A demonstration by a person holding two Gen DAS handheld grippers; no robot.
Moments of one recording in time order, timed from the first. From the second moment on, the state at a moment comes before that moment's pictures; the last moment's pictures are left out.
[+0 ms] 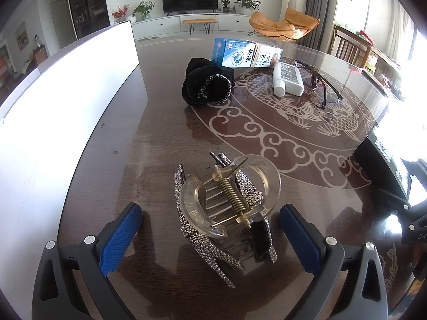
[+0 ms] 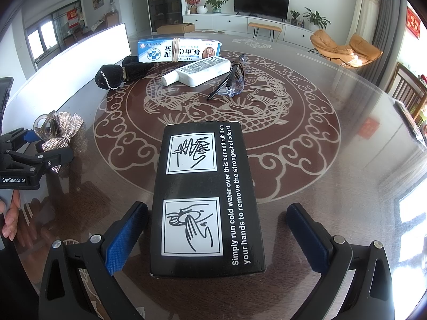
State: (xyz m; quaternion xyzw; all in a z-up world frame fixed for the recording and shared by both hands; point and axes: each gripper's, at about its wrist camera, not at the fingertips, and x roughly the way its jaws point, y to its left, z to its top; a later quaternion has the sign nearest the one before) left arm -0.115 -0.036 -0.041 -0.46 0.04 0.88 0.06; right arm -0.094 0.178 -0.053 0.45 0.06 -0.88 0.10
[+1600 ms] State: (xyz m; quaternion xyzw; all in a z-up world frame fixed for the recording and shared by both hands) left arm -0.021 -0.156 0.089 -0.23 -0.24 0.94 0.07; right arm -0.089 0.093 0.056 0.40 -0.02 -0.89 0.23
